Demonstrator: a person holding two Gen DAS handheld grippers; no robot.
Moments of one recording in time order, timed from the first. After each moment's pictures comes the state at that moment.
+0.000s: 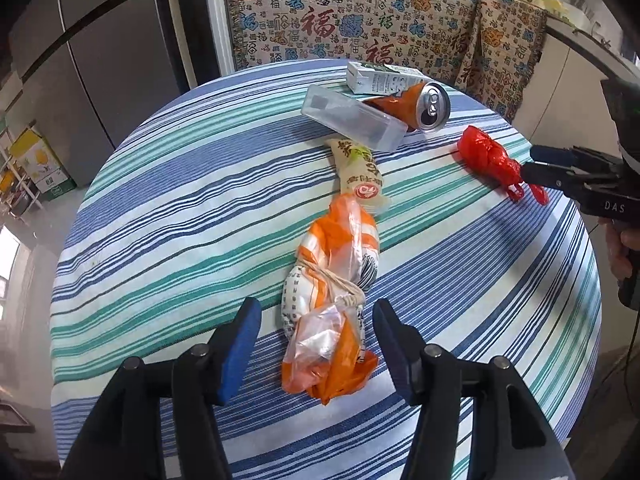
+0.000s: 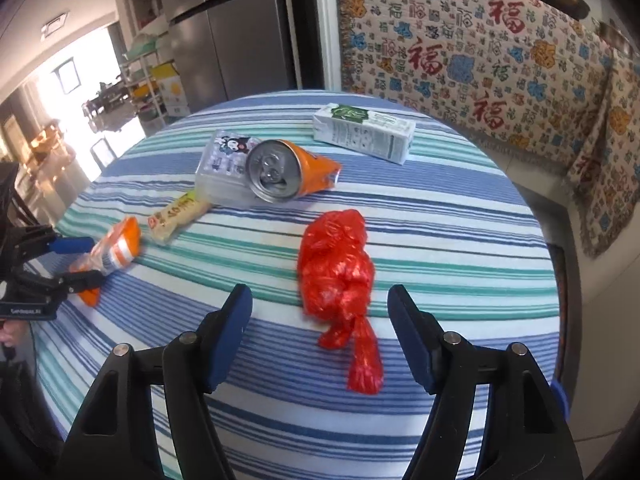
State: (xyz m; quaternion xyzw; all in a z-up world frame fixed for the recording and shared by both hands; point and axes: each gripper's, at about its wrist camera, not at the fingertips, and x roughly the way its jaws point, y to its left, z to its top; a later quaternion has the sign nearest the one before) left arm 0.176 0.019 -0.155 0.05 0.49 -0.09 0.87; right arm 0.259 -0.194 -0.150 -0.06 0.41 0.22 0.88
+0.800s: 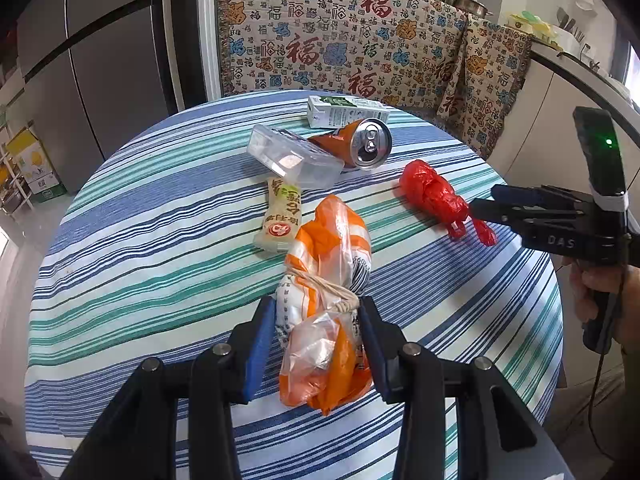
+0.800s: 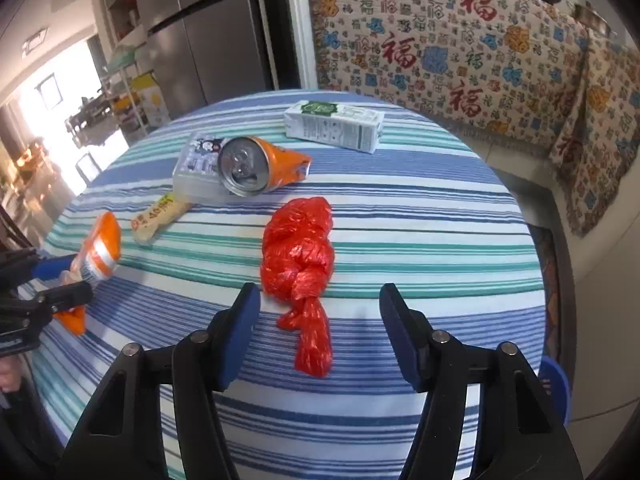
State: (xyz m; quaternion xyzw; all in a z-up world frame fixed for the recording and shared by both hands) left arm 0.162 -0.030 -0.133 0.01 0.45 -0.10 0.89; right arm 0.255 -0.211 -0.151 -0.04 0.42 0.18 0.89
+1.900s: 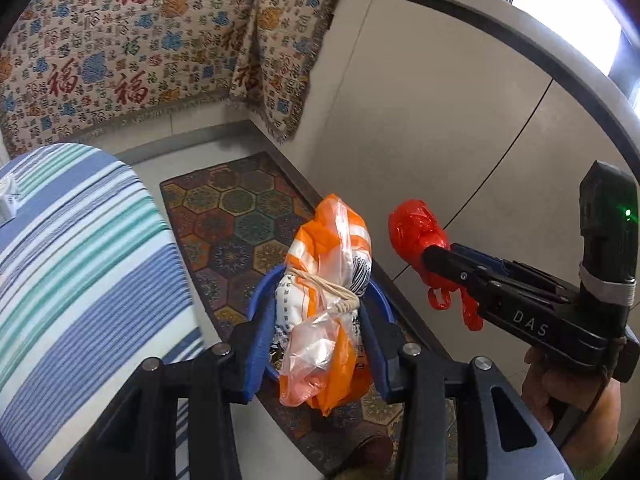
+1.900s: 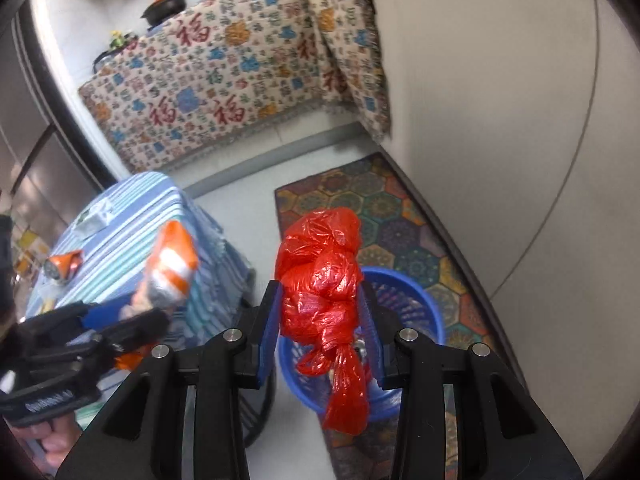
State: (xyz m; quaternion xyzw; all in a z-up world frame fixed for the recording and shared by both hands) left arm 0.214 -0.402 -0.147 0.03 0.46 -0.36 0.81; right arm 0.146 -0.550 -0.144 0.17 0.39 -0.09 0.90
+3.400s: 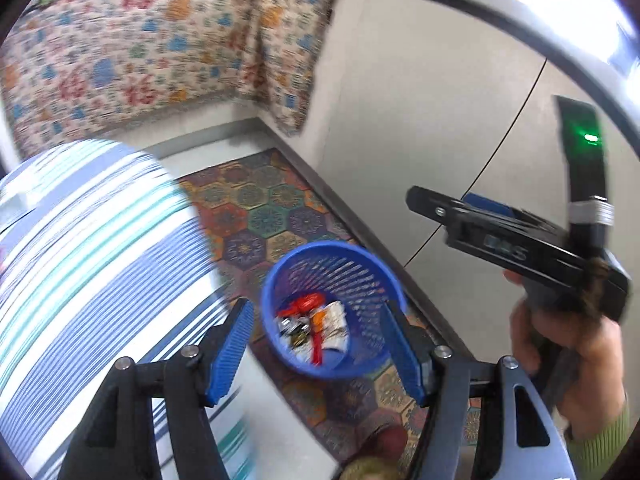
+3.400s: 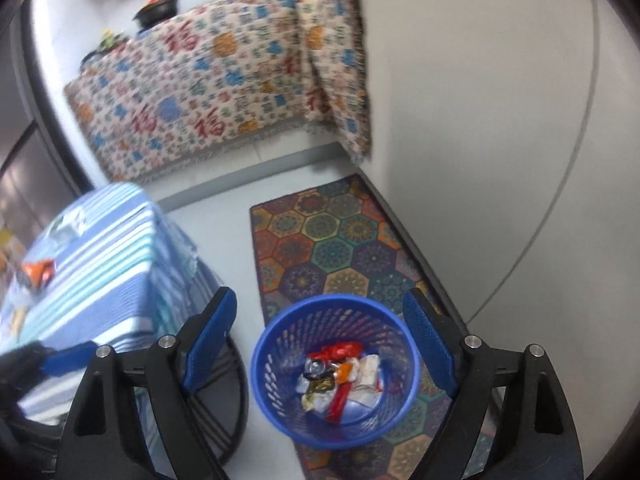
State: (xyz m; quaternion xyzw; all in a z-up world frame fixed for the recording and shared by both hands) left arm 0.177 -0.371 -0.141 0.06 0.45 -0.33 0.83; right arm 0.162 -0.524 -0.133 0.11 0.38 -0.12 0.91
